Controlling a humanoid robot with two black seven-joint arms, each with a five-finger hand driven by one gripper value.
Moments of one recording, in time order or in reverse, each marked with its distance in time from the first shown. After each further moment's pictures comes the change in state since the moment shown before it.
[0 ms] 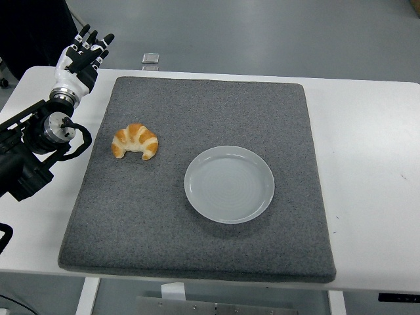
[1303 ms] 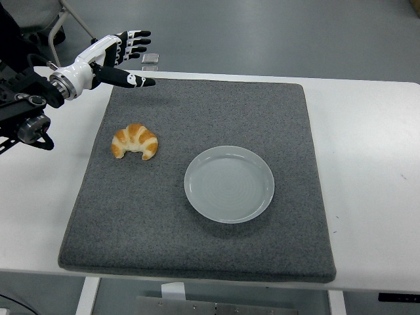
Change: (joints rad) left arm -0.248 0.347 0.587 -0.368 0.556 0.002 0.009; right arm 0.000 0.000 0.000 0.000 0.000 0.000 0.000
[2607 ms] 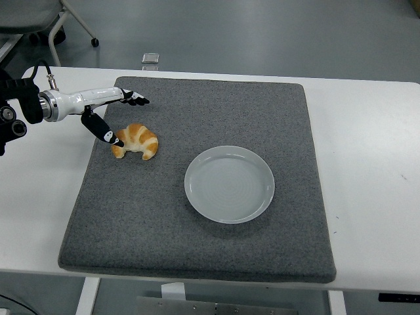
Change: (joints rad) left arm -0.082 0.093 0.184 -0.065 0.595 -0.098 0.094; right arm 0.000 0.000 0.000 0.000 0.000 0.000 0.000
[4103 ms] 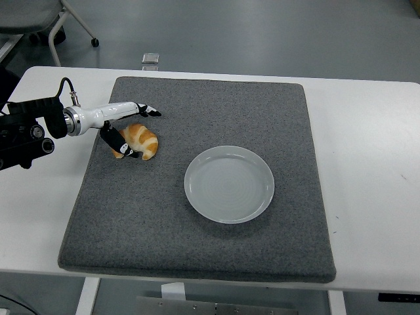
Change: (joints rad) left arm 0.060 -0.116 0.023 0.072 0.037 0.095 0.016; right arm 0.000 0.000 0.000 0.000 0.000 0.000 0.000
